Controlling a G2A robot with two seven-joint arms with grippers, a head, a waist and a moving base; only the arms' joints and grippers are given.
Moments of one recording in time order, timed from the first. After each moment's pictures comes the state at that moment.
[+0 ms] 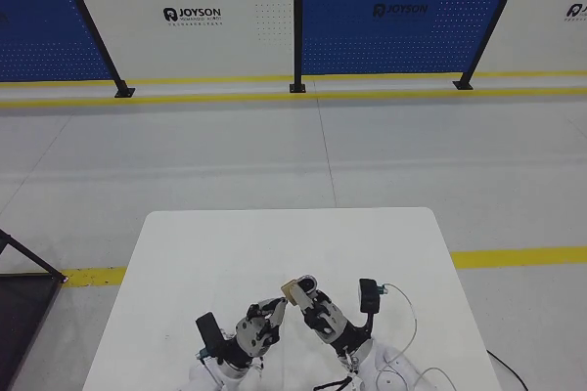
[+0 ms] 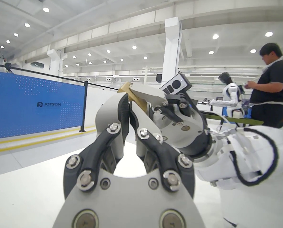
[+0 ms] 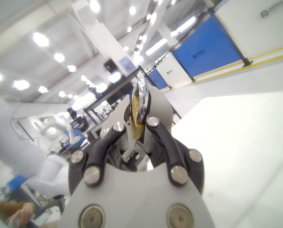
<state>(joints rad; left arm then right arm) 1.67 -1.21 -0.99 -1.40 1.48 -0.41 1.19 -1.70 -1.31 1.00 -1.63 -0.70 -0.77 -0.27</state>
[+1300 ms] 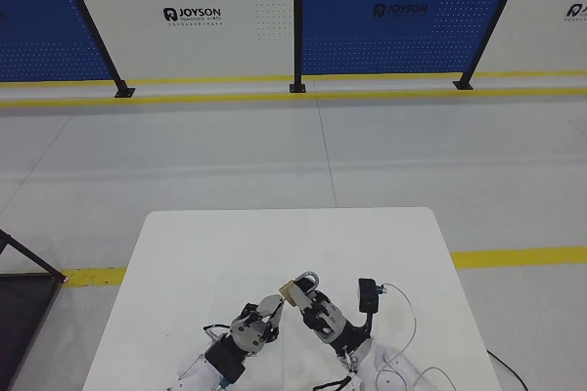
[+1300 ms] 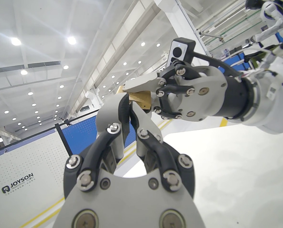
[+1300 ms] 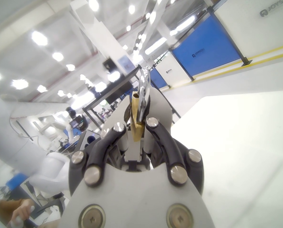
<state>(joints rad) 1.65 -1.21 -1.03 -1.37 1.73 0.04 1.28 -1.70 -1.30 0.99 -1.63 -0.69 -0.75 -0.27</state>
